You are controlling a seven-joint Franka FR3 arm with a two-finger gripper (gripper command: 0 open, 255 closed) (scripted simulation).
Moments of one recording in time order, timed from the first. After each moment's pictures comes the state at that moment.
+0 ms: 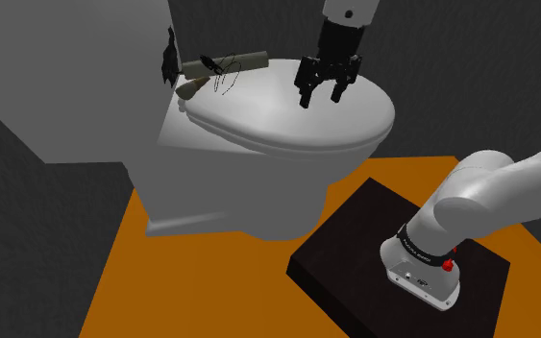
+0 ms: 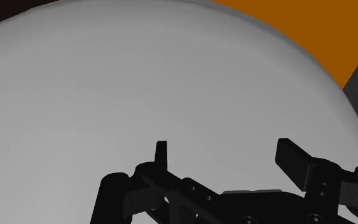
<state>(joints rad) -0.03 -0.65 0.24 -2.29 0.21 1.69 0.39</state>
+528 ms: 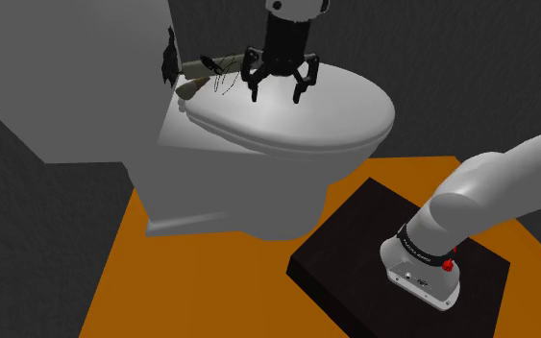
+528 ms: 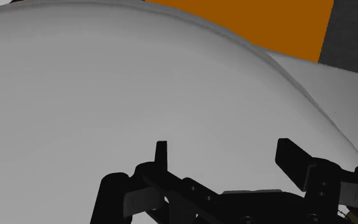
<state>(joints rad) -0.12 -0.42 0.46 -2.06 0.21 1.75 0.89</state>
